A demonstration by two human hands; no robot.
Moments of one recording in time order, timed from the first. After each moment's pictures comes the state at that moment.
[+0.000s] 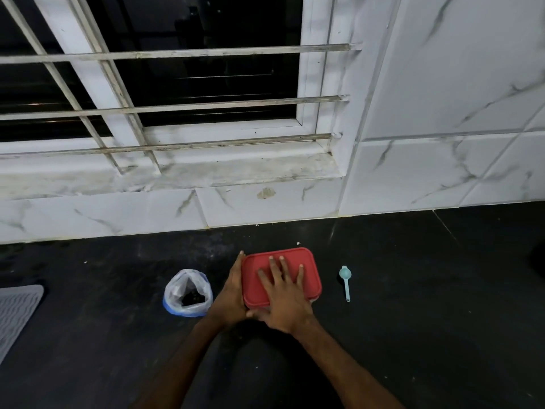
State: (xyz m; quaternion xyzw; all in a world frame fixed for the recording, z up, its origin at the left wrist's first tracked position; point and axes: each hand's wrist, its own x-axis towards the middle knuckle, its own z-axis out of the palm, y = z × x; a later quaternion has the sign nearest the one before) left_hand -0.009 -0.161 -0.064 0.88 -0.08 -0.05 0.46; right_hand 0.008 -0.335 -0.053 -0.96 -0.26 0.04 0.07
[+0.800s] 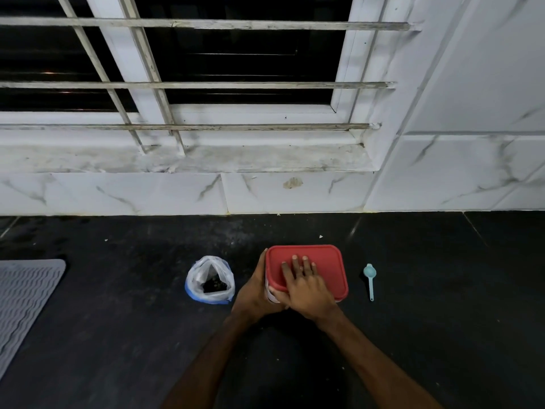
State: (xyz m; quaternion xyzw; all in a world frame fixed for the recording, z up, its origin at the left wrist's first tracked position) left_hand -0.011 -0.165 -0.076 0.85 -0.04 -0.08 0.52; right_hand 0.016 -0.316 -0.031 -0.96 -0.21 0.17 0.04
